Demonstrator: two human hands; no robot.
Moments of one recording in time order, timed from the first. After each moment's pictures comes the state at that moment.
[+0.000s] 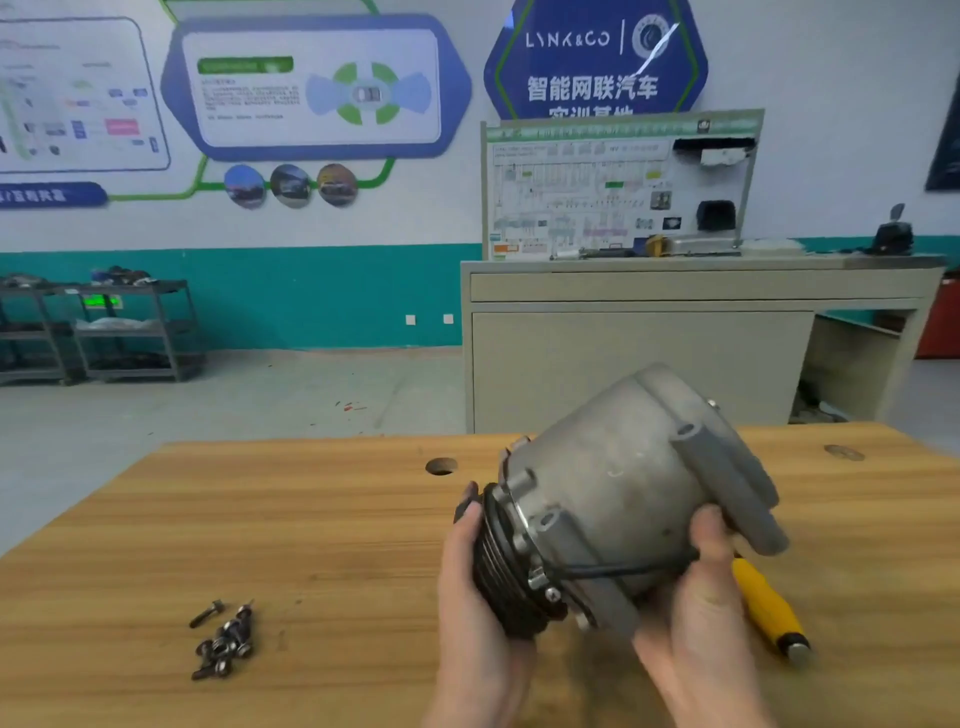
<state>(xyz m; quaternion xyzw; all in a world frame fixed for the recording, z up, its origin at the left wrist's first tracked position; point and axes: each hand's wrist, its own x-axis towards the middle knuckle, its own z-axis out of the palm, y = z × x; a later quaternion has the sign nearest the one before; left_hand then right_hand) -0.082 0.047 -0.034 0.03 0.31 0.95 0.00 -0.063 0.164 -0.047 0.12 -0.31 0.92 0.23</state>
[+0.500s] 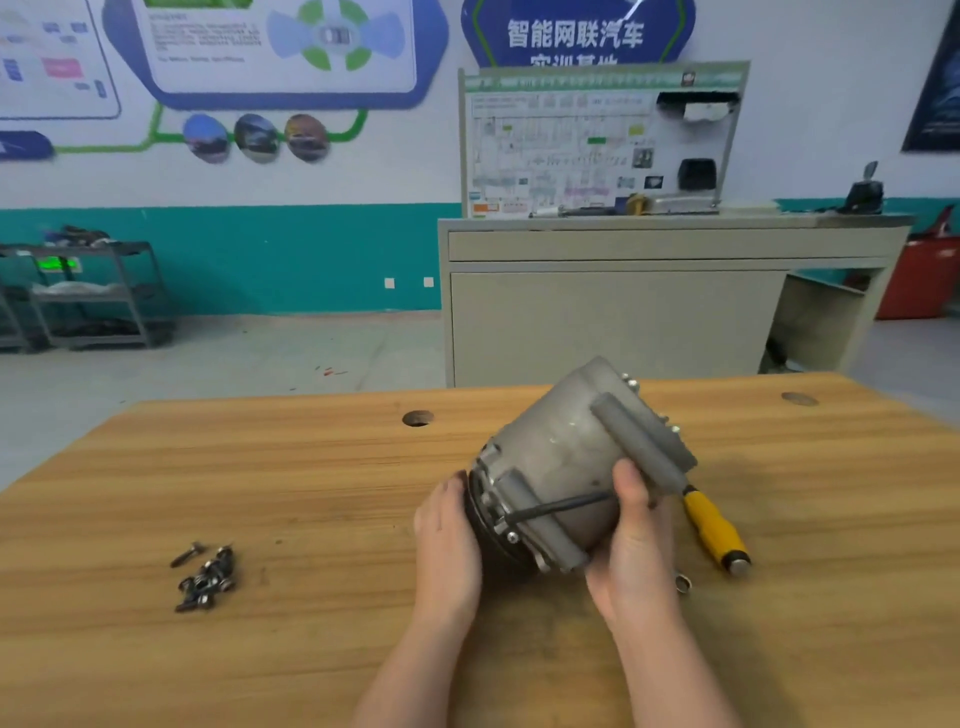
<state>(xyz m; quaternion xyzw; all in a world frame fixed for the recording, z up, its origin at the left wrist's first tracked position) -0.106 0.042 -0.083 -0.10 0.43 0.90 -0.07 -0.085 0.170 -0.074 -0.01 -0.36 0.90 0.24</state>
